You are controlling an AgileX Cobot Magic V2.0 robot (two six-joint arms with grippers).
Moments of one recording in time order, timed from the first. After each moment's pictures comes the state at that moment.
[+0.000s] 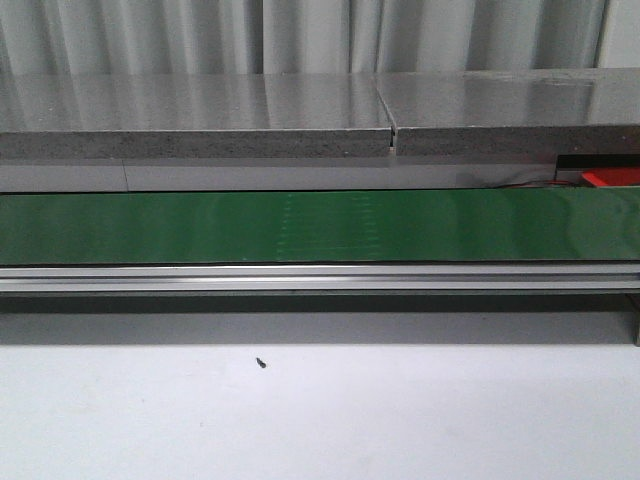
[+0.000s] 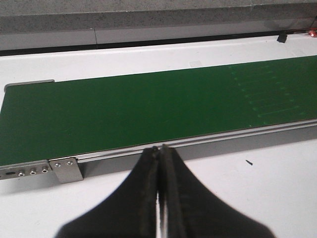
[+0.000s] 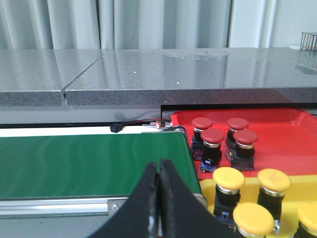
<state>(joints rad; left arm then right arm) -0.17 0.53 -0.67 -0.16 0.71 0.10 -0.09 0.03 0.03 -0.11 -0.01 0.13</state>
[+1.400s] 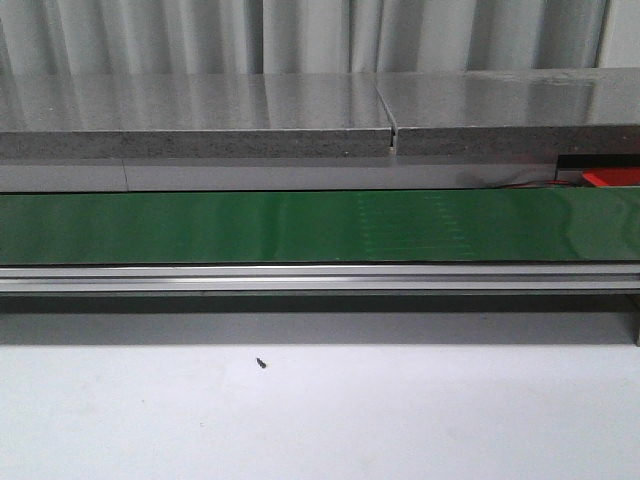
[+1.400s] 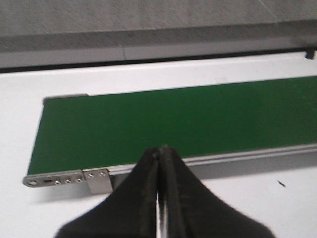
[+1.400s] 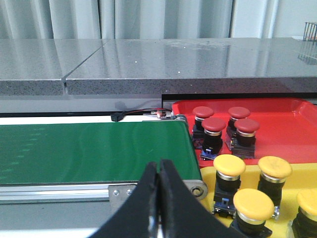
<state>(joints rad) -0.10 0.46 -0.61 -0.09 0.62 0.08 -0.08 -0.01 0.03 -0.11 0.06 0.13</state>
